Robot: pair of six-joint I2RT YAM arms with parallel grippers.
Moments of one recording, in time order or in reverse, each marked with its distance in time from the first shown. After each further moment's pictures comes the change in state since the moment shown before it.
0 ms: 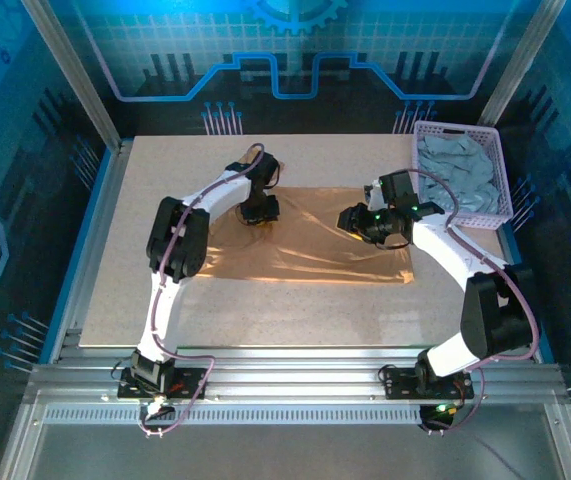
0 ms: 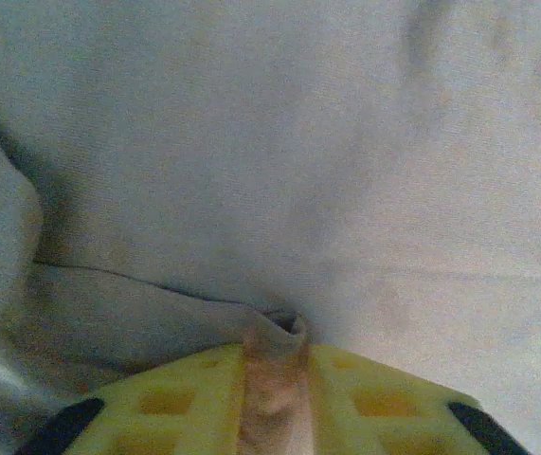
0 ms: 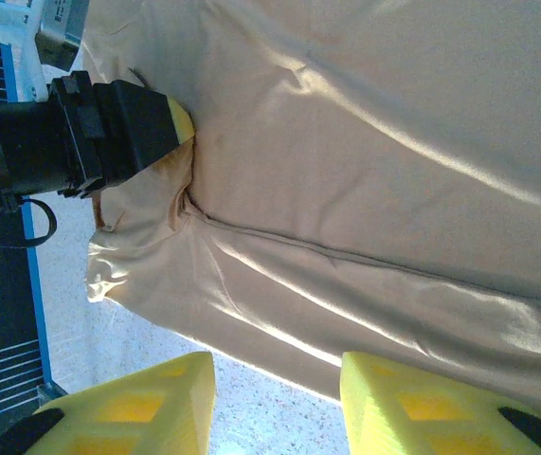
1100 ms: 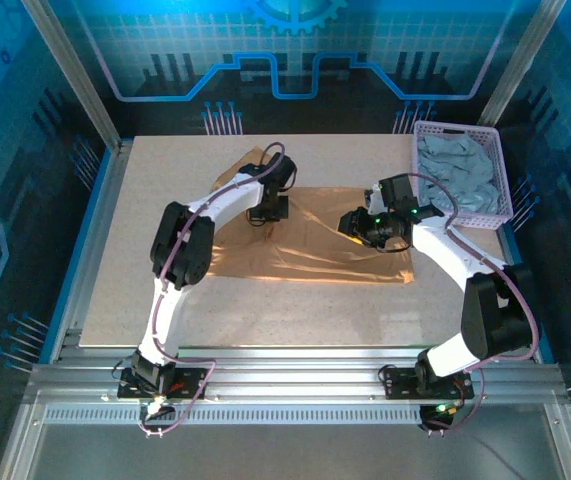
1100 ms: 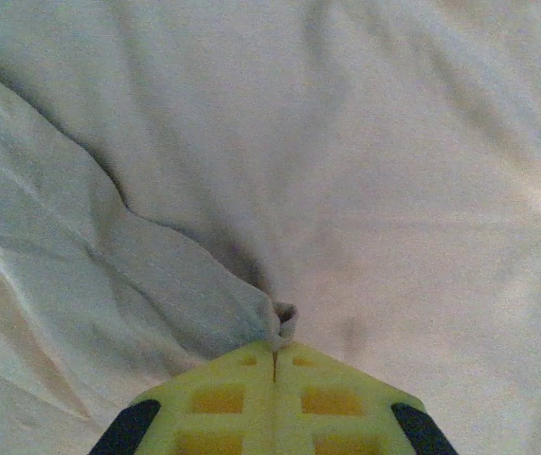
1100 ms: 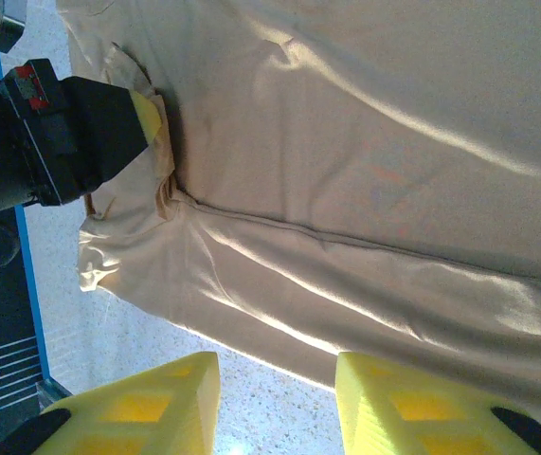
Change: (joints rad) left arm -0.099 -0.047 0.007 -0.019 -0.187 0.065; right arm 0.000 -0.004 -0.027 0.003 -0.003 0.011
